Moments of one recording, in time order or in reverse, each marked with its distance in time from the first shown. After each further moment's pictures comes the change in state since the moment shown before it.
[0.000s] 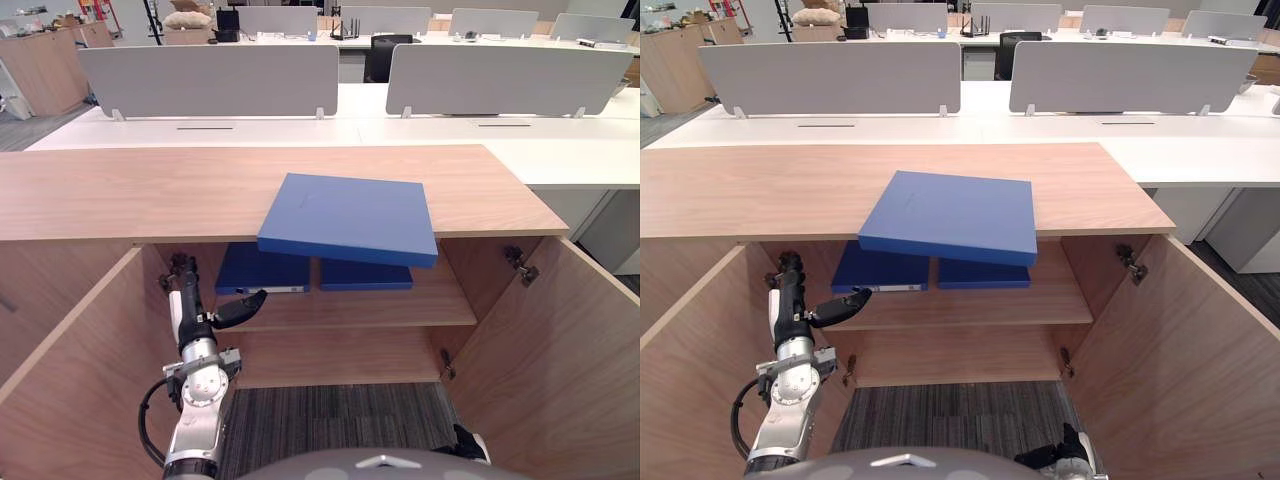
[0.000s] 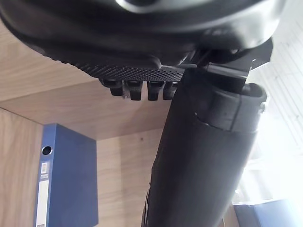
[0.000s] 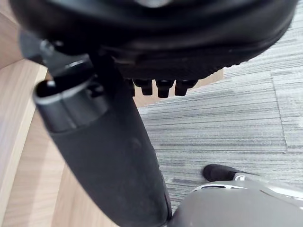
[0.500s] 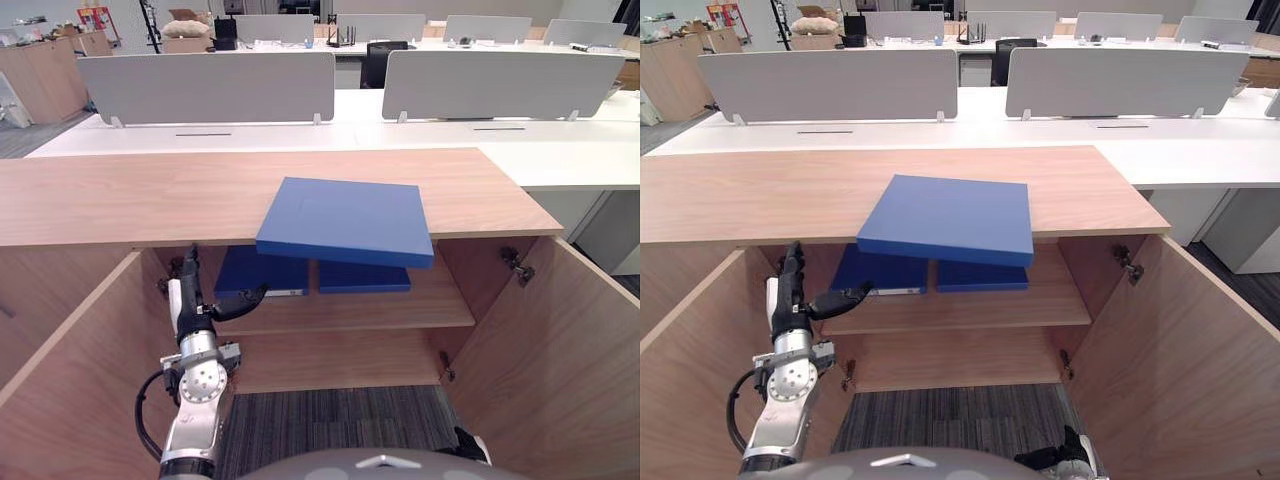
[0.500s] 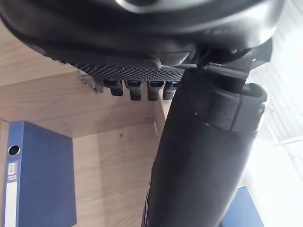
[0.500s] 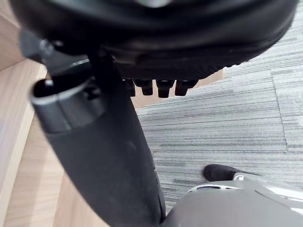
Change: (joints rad) left arm 0.002 0.029 -0.014 -0.067 0.017 -0.002 -0.008; right arm 0.007 -0.002 0.000 0.003 0.000 0.001 0.001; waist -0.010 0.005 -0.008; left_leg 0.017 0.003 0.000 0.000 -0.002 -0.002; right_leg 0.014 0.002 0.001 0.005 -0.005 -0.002
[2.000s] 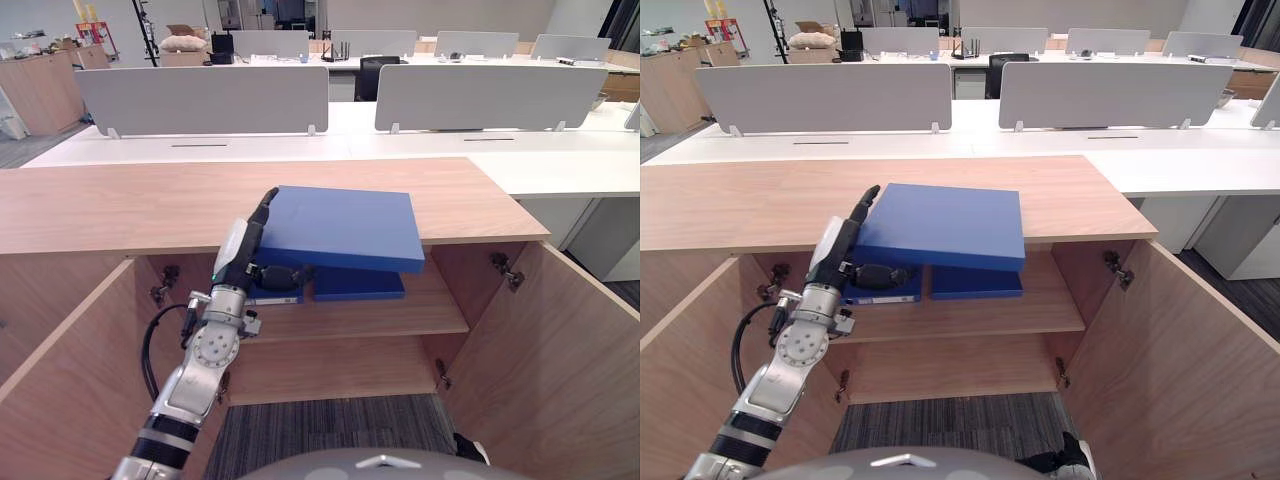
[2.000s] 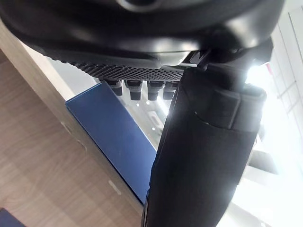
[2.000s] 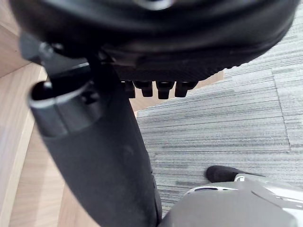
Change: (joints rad) left arm -0.180 0.263 -0.272 -0.078 0.162 -0.073 -0.176; right arm 0.003 -0.006 -0.001 0.022 0.000 0.000 0.023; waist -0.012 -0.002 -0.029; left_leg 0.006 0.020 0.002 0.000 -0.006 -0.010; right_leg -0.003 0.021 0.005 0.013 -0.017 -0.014
